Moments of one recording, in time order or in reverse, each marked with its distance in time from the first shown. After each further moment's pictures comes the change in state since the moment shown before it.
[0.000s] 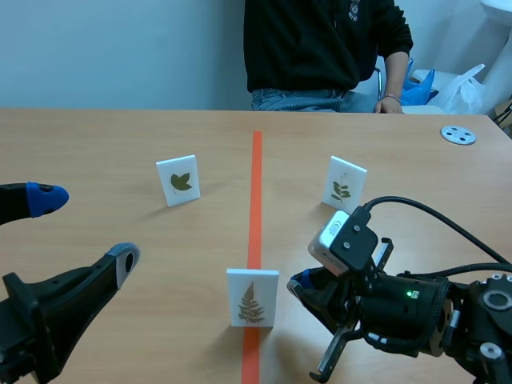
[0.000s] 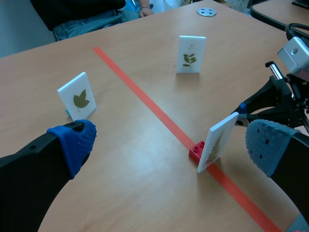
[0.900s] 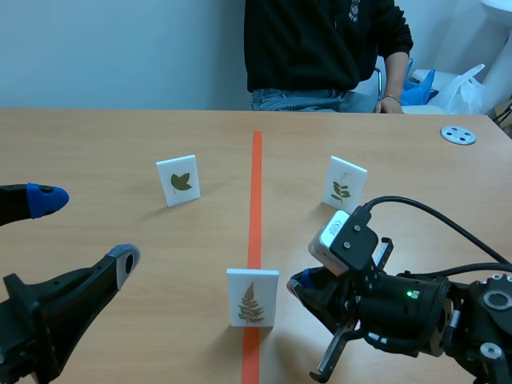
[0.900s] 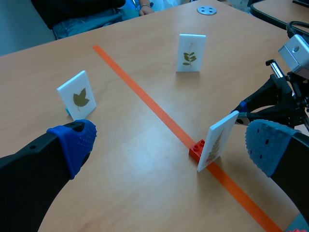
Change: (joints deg) left arm 0.0 0.0 0.0 0.0 0.0 0.0 0.3; right arm 0.0 0.1 0.0 0.0 0.0 0.0 0.2
